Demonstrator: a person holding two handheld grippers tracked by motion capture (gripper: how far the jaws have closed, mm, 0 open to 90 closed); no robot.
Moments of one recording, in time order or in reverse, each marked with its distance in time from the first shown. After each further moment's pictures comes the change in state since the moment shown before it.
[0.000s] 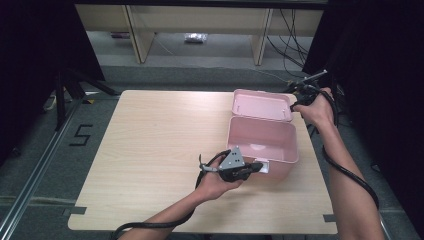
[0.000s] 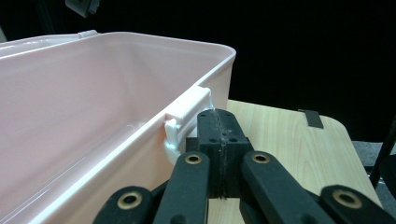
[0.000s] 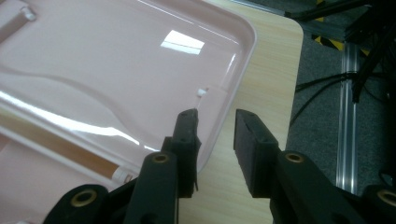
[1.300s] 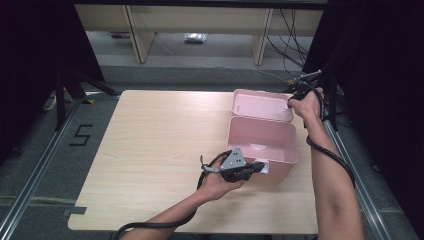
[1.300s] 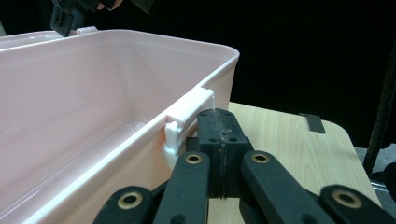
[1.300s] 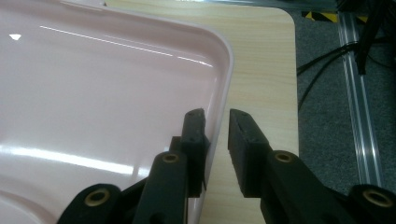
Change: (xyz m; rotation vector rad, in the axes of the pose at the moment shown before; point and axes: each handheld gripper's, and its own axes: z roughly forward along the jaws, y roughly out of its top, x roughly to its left) left arm 0.000 -0.002 0.004 -0.005 0.001 -0.017; right arm -0.015 0.023 0.056 0.019 -0.031 0.204
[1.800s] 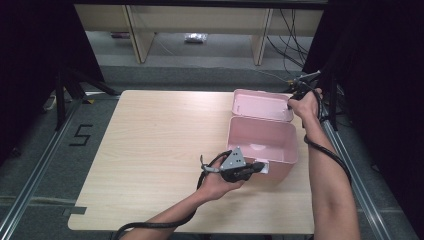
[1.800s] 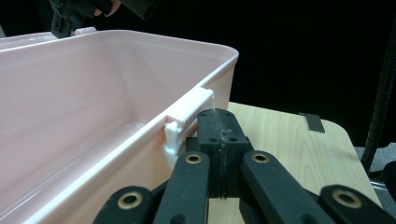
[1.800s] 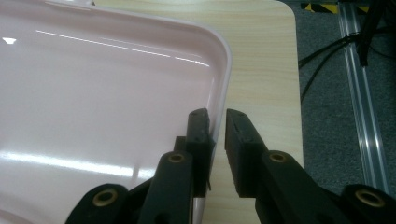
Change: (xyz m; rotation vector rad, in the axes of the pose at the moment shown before) left arm 0.000 0.000 0.000 -0.002 -0.002 0.003; right arm 0.001 0.001 0.007 0.022 0.001 0.055
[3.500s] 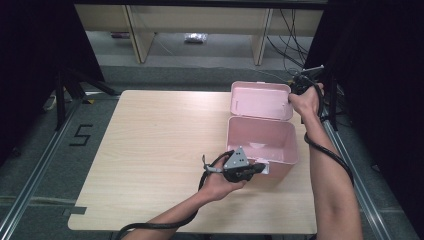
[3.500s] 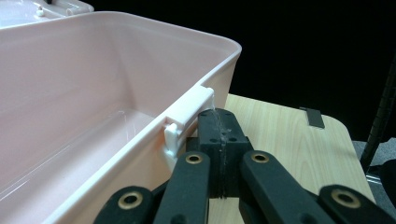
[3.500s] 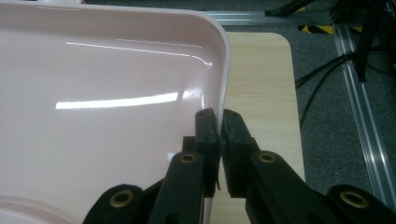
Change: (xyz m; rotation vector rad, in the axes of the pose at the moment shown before) left arm -0.005 0.006 0.002 0.054 0.017 -0.026; right arm 0.009 0.006 -0.028 -0.104 0.014 -0.013
